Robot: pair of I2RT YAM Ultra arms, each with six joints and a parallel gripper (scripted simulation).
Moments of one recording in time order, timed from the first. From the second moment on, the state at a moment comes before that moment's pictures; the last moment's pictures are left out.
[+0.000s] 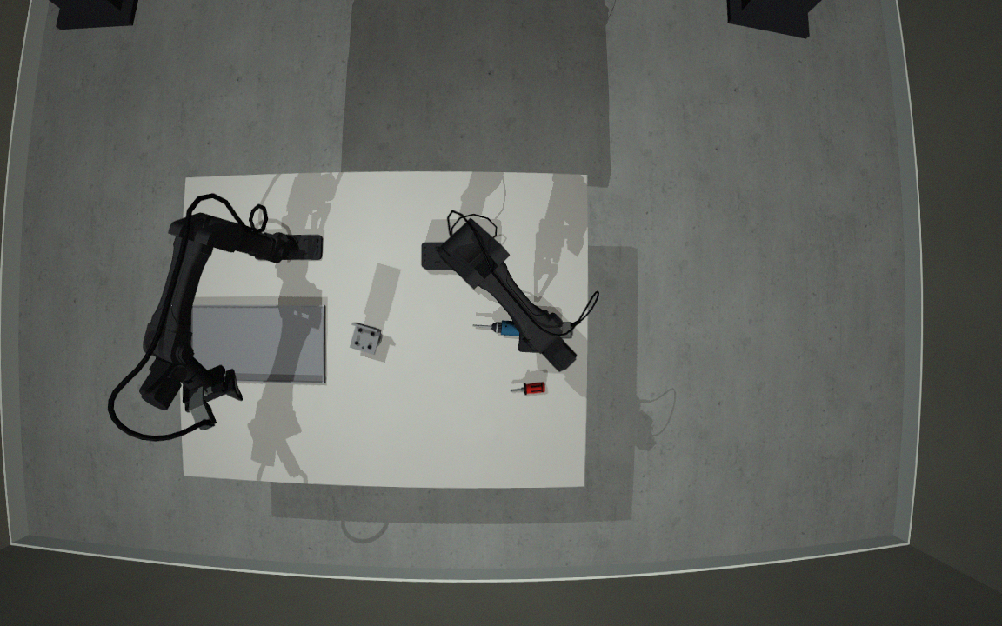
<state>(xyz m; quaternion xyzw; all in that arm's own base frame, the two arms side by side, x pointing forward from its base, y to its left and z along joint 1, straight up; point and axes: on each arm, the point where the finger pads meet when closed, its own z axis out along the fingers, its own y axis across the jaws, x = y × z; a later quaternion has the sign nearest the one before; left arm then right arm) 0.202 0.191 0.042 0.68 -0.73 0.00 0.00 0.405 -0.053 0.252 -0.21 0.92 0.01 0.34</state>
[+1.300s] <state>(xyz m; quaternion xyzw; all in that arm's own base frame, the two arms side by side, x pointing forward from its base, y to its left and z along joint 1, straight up) 0.202 0.191 0.042 0.68 -0.73 0.00 0.00 0.350 0.096 0.203 -0.46 0.77 0.23 0.36</state>
